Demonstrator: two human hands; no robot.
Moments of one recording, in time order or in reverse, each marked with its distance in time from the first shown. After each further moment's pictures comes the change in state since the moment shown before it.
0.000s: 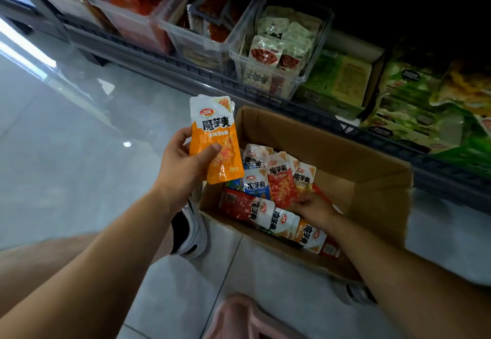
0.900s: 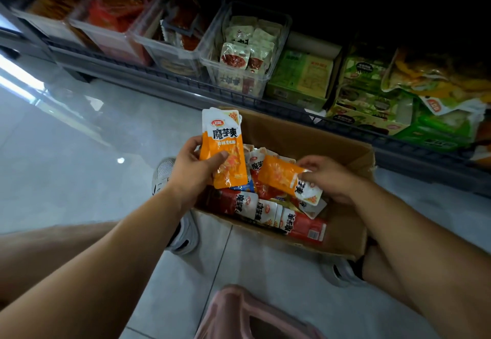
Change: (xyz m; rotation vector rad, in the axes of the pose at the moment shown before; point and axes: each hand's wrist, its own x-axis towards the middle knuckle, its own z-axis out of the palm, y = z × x) left_hand -0.028 -0.008 0.042 0.091 -0.123 -0.053; right_hand -0.056 -0.013 -0.089 0.219 -0.010 -0.155
